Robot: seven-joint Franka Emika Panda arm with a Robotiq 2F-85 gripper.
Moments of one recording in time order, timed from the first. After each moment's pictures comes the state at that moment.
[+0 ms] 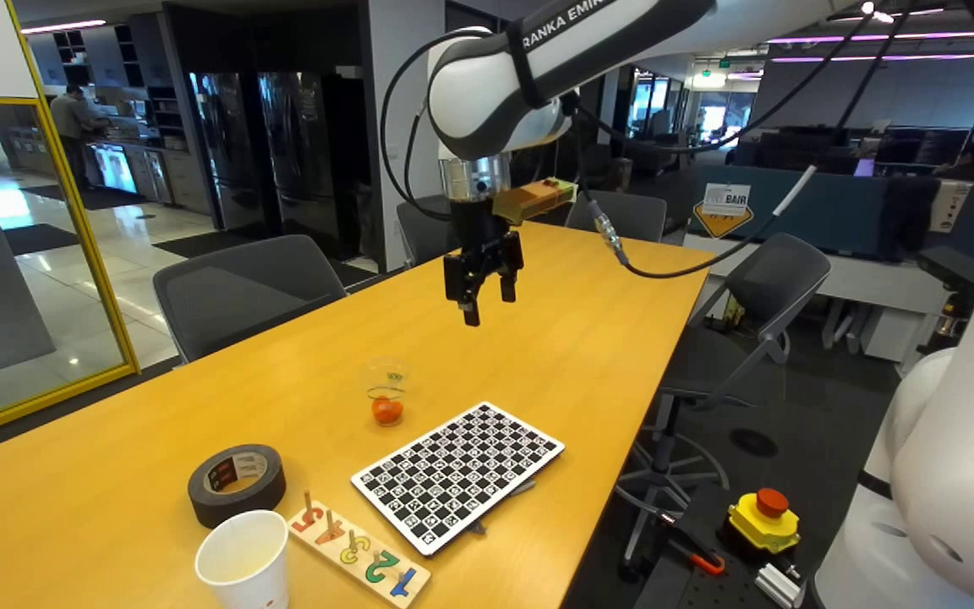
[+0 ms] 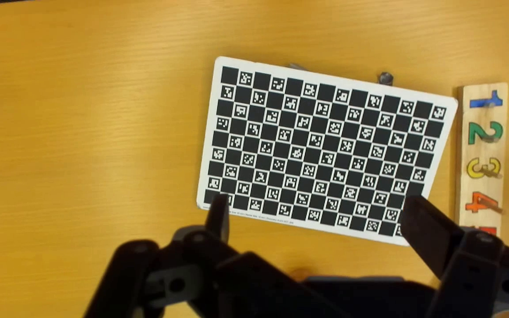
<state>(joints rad) 0.03 -0.08 0.02 -2.07 -0.08 1.87 -0.04</state>
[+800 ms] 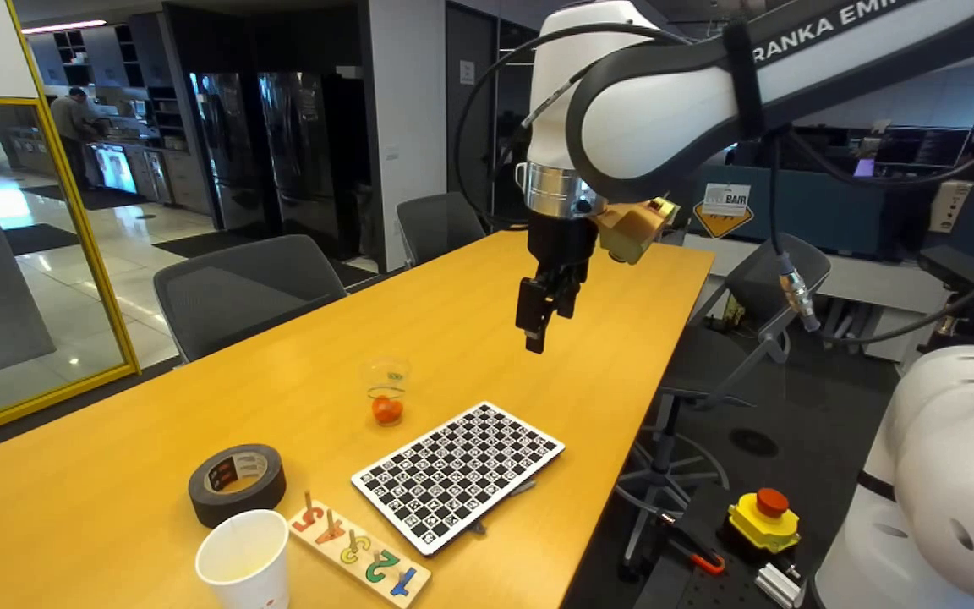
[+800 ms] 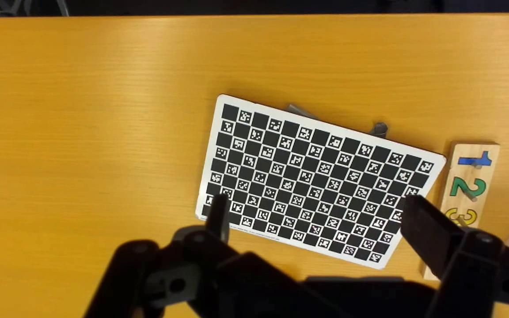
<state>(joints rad) 0.05 -0.58 0.06 -2.57 -0.12 2.07 -0.04</state>
